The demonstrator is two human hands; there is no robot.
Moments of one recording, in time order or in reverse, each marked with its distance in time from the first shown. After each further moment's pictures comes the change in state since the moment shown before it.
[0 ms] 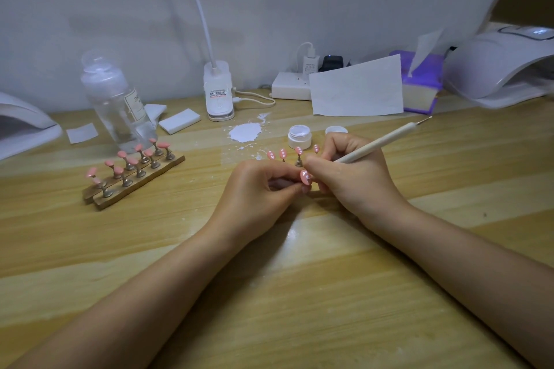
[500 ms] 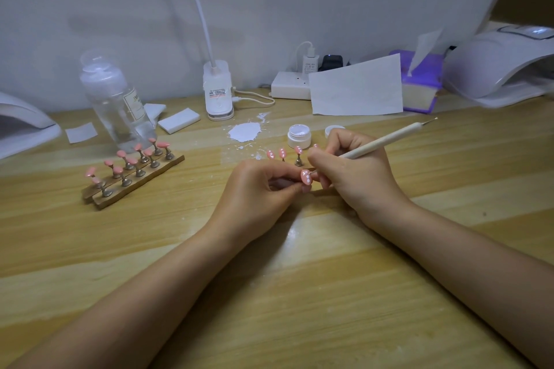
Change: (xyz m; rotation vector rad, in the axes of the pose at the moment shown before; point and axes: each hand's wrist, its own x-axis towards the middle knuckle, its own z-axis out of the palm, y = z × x) left_hand -0.001 0.001 0.001 0.004 0.004 0.002; right_hand 0.002 0.003 -0.002 -0.020 0.068 -0.036
